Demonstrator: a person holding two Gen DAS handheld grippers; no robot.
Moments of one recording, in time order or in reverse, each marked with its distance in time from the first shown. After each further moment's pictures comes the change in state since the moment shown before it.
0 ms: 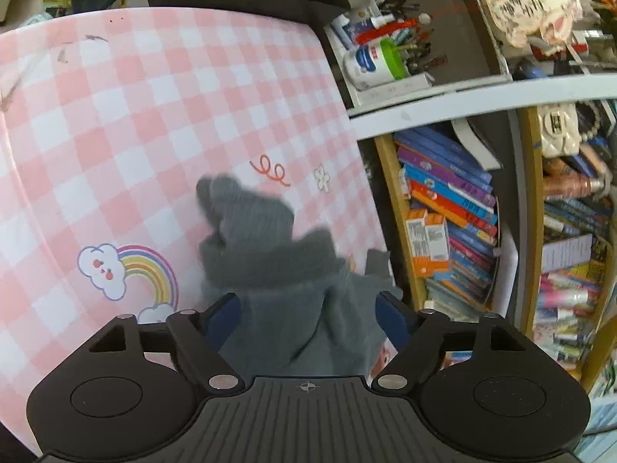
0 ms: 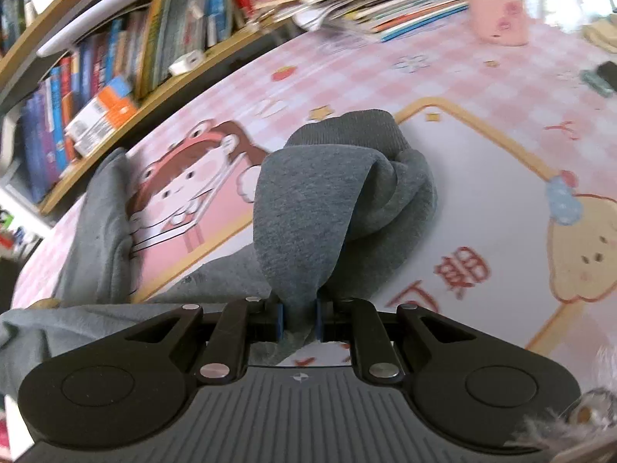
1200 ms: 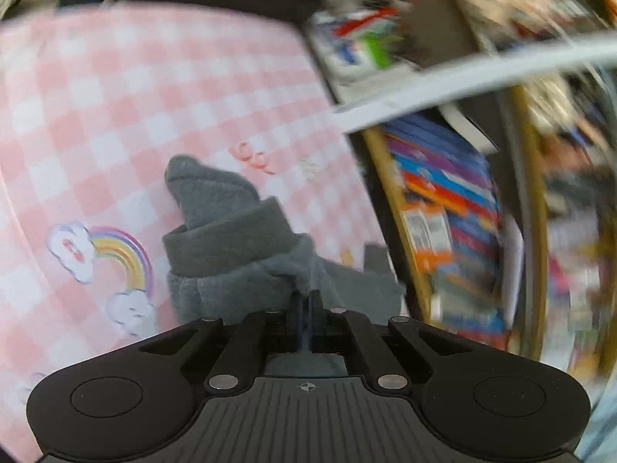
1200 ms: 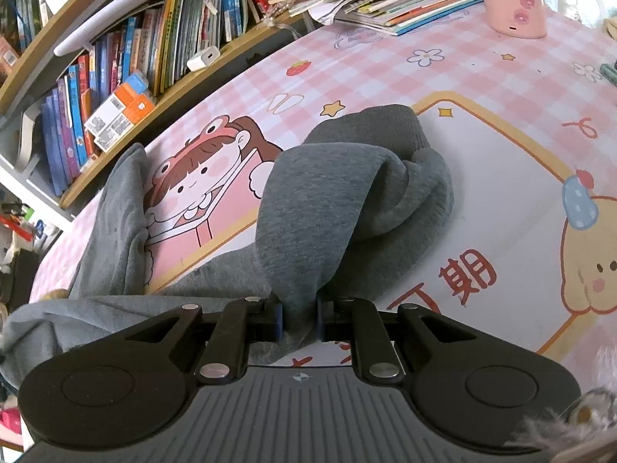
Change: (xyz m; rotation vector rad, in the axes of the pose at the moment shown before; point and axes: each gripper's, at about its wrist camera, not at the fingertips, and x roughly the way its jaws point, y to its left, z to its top) left arm -0.007 -0.014 -0.047 0.134 -0.023 0.040; right arm 0.003 -0.013 0.006 -0.025 0.046 0.103
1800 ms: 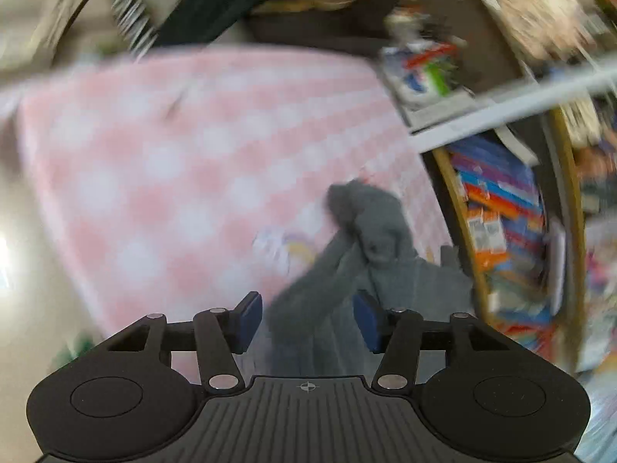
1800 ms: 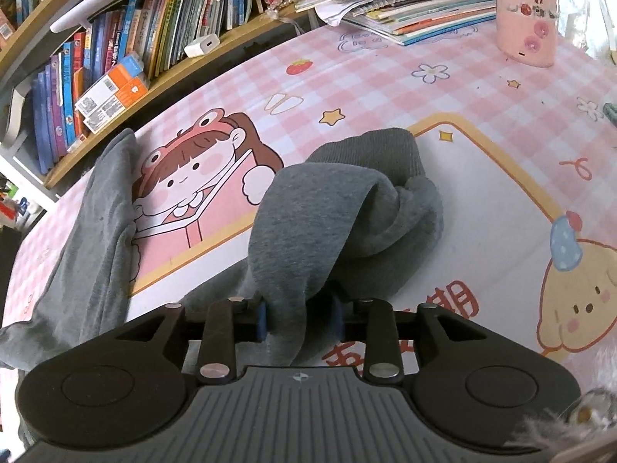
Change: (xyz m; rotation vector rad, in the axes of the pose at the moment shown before) left arm -0.054 0.056 0.003 0.113 -0.062 0.165; right arm 0.000 0.012 0.017 -0.081 0.027 -0.082
